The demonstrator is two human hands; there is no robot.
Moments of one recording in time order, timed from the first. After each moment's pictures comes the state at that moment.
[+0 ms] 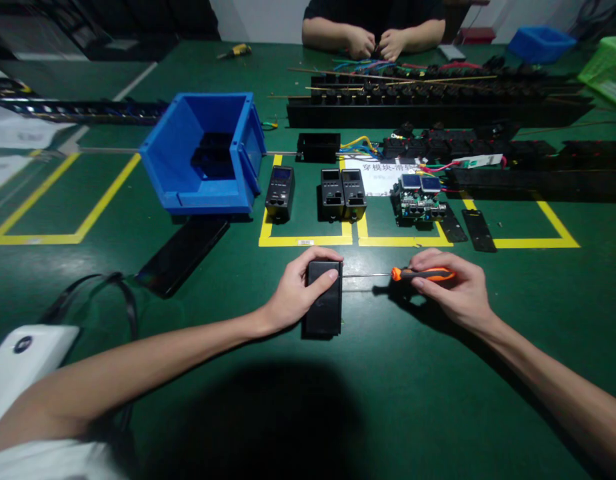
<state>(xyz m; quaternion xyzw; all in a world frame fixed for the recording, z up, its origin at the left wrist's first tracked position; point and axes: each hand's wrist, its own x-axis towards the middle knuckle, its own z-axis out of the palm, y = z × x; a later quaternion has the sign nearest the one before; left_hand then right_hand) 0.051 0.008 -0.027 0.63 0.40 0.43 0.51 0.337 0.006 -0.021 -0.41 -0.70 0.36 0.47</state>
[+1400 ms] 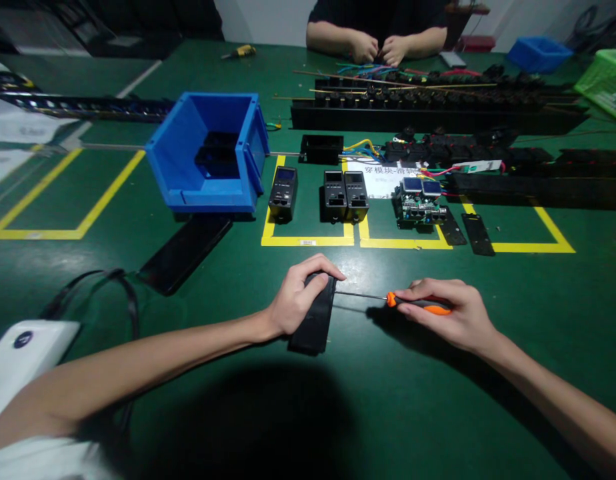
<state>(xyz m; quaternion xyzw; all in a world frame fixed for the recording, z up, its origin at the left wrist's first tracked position) 0.046 0.003 -0.022 0.67 0.38 0.41 0.49 0.321 -0.017 -0.001 -0.42 -0.76 0.36 0.34</state>
